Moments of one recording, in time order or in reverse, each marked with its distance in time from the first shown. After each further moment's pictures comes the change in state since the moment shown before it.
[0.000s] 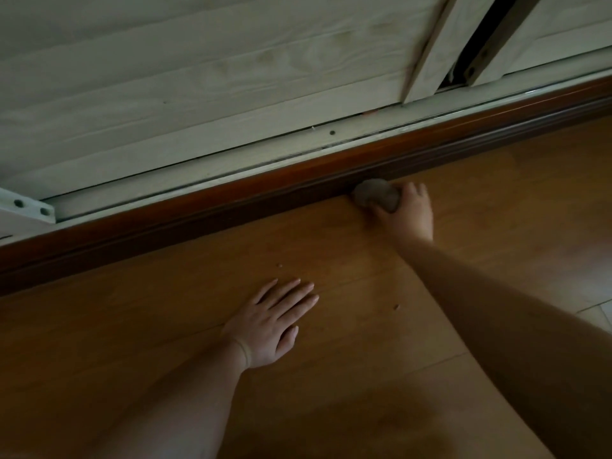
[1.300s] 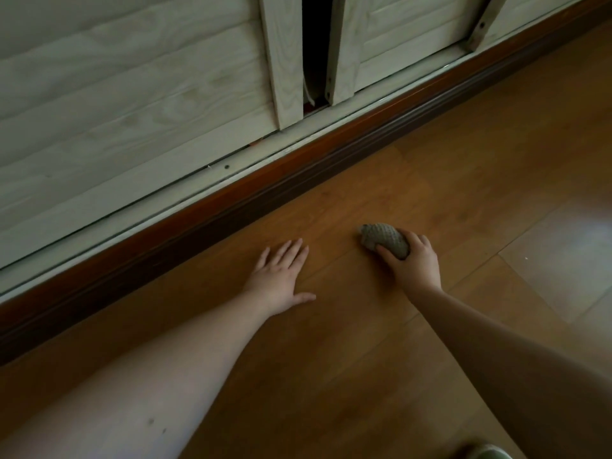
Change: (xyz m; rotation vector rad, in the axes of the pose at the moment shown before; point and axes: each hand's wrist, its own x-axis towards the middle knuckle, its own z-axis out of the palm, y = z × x) left_hand 0.153 0.065 -0.086 0.070 -0.280 -0.095; right_hand -0.085 0.139 -0.070 0.176 0.189 0.234
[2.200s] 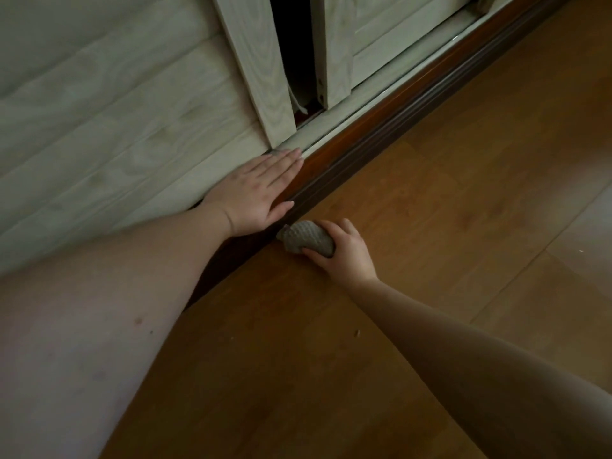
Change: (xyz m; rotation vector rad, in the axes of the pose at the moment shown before) left_hand 0.081 -0.106 -0.147 0.500 0.473 0.335; right_hand 0.023 -0.095 0.097 0.115 -0.143 -0.361
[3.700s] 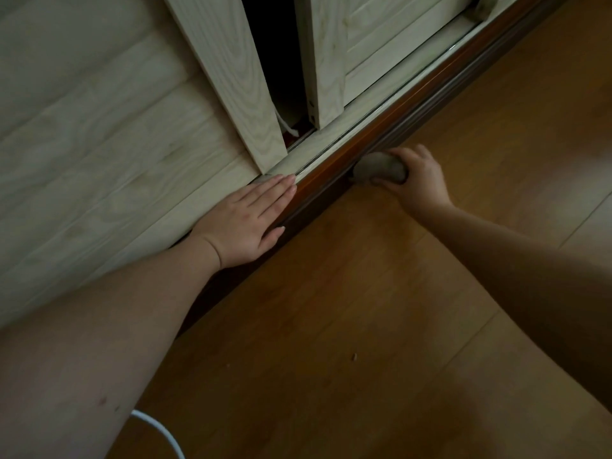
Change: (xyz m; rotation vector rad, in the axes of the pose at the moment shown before) left_hand 0.000 -0.002 0.006 -0.104 0.021 0.060; right_hand 0.113 0.058 -0.133 -0.191 0.135 0.068
